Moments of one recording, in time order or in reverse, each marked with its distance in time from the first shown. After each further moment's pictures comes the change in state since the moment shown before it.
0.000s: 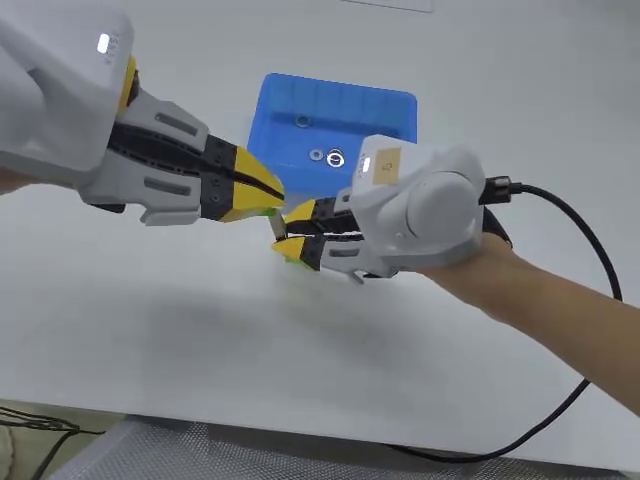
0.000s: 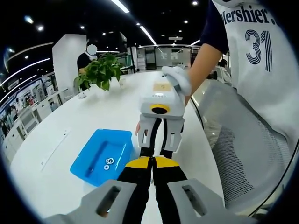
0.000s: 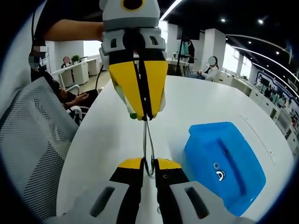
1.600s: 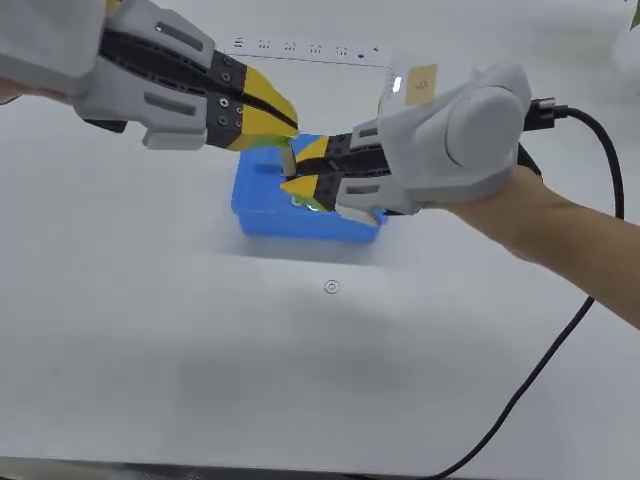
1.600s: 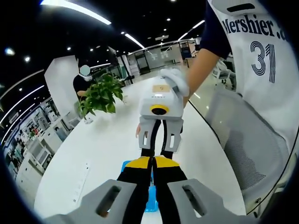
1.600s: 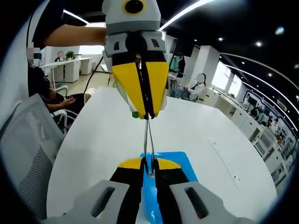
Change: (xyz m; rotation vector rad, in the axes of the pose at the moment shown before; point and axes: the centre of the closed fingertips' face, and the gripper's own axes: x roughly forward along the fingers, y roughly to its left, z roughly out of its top) left arm -0.016 0.055 0.082 0.226 -0.025 0.032; right arm -0.062 -0.072 0.062 -0.122 -0.071 -0.161
